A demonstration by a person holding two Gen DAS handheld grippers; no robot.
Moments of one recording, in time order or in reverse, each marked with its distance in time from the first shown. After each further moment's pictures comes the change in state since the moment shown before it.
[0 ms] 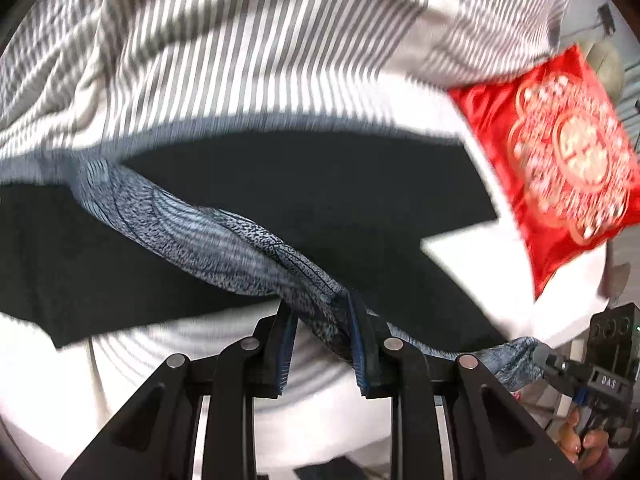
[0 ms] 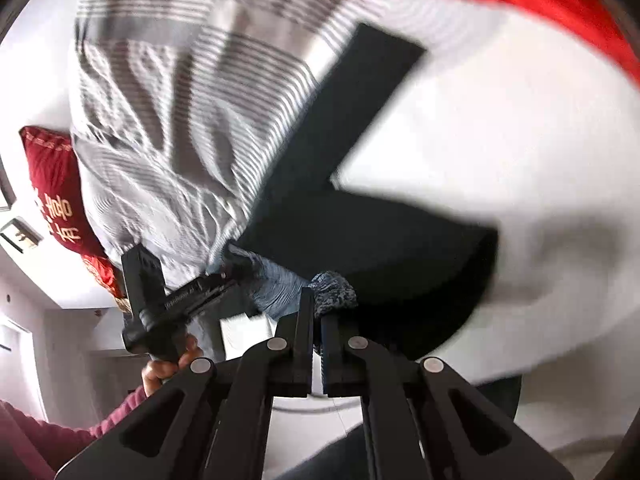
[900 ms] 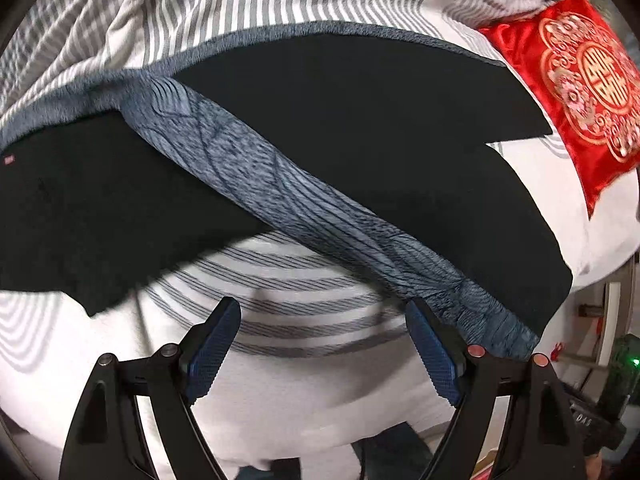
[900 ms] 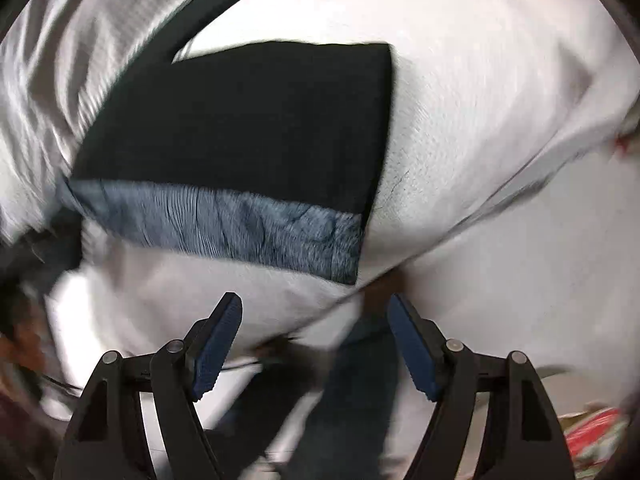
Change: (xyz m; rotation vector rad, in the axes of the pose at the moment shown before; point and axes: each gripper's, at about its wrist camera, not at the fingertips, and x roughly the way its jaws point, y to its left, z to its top) left arm 0.023 0.082 -0.078 0.099 0.119 0.099; right arm 0.030 -0.057 -0.157 0.091 -0.020 -0.554
